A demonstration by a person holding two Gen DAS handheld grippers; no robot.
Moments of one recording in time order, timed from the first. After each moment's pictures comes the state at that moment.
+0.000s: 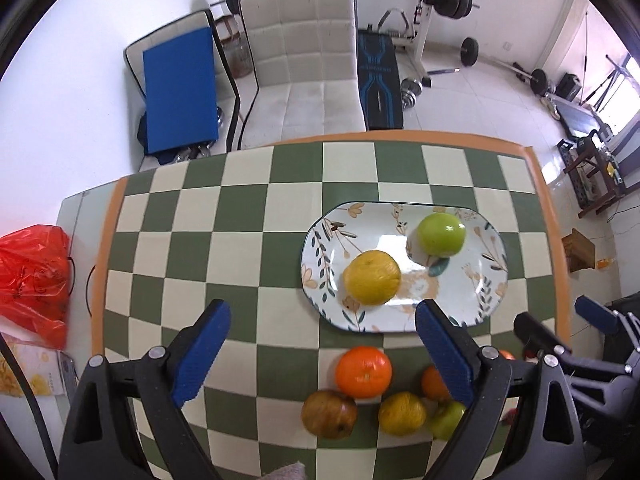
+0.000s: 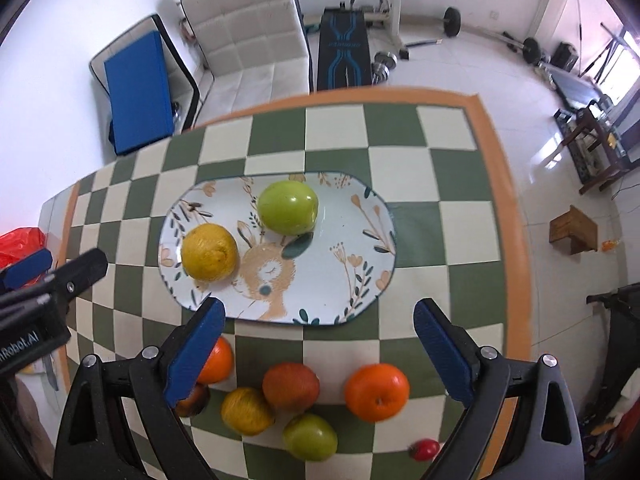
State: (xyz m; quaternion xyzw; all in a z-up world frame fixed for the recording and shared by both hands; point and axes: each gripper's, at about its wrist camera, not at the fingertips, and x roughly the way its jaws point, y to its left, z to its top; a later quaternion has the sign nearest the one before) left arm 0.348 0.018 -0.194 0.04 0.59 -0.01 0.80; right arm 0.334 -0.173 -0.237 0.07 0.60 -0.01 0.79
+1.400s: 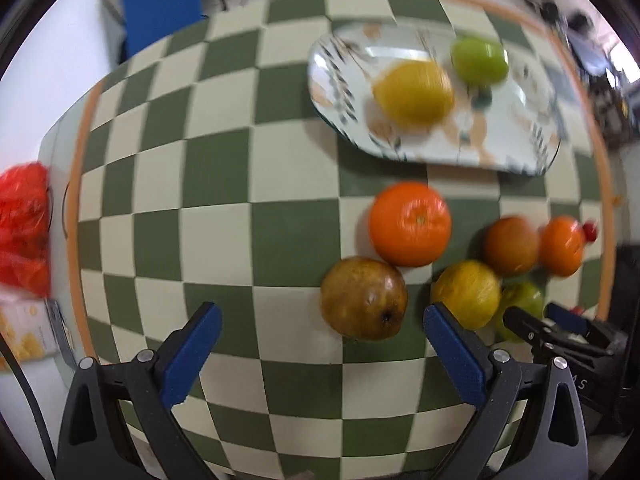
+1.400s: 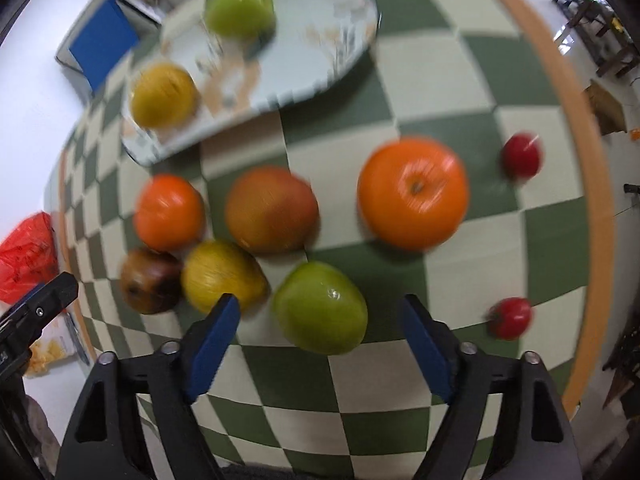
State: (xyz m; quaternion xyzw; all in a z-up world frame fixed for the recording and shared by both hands) left arm 0.276 0.030 -0.310 0.08 0.71 -0.01 0.70; right arm 0.216 -0.174 -0.373 0.18 0.73 0.00 0.66
